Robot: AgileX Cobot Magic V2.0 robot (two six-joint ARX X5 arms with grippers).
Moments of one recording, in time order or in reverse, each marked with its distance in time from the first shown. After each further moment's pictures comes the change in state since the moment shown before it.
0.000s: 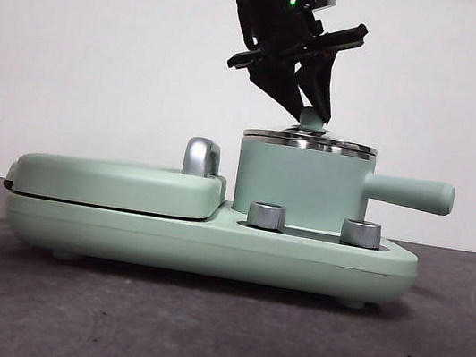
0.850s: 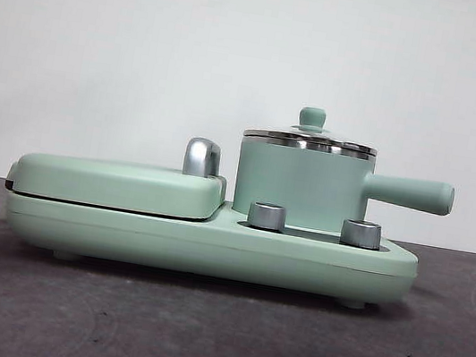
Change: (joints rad) left arm 0.006 -0.385 -0.002 -0.375 0.006 -0.038; right arm 0.000 0.000 0.000 0.056 -0.124 0.000
